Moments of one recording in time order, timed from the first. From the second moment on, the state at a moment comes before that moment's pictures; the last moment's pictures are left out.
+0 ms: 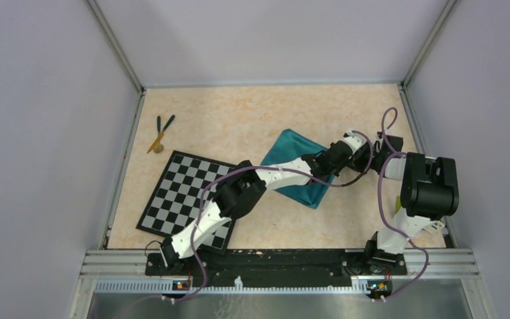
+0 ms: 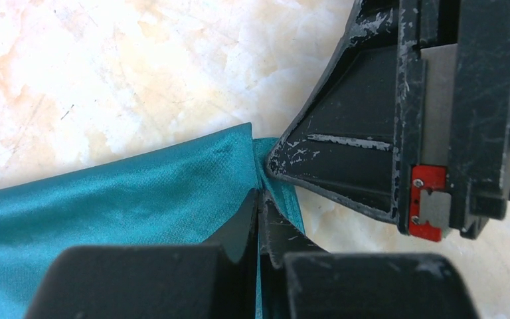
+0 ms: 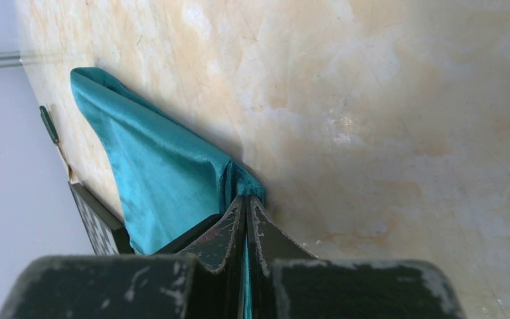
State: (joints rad) left arm -1.07 2.50 2.02 -0.11 -0.31 -0.11; right arm -0.21 1.72 0.68 0.22 -0.59 0.66
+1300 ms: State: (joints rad) left arm -1.06 2.11 1.69 -0.26 -0.10 -0.34; right arm -0.21 1.57 0.71 -0.02 -0.49 0.58
